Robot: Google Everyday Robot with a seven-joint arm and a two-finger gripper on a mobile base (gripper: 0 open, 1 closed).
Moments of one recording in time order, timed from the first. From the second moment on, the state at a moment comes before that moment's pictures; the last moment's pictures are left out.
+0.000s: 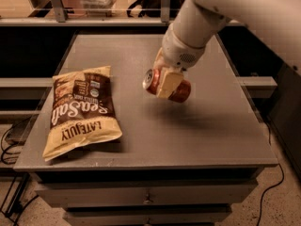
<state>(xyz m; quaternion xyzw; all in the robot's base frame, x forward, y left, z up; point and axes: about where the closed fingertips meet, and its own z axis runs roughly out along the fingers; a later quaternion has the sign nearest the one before) 0.559 -0.018 0.896 -0.74 0.63 0.06 0.20</state>
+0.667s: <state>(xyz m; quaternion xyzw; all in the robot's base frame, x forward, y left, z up) 0.556 -0.033 0.914 -0.67 0.62 0.22 0.33</state>
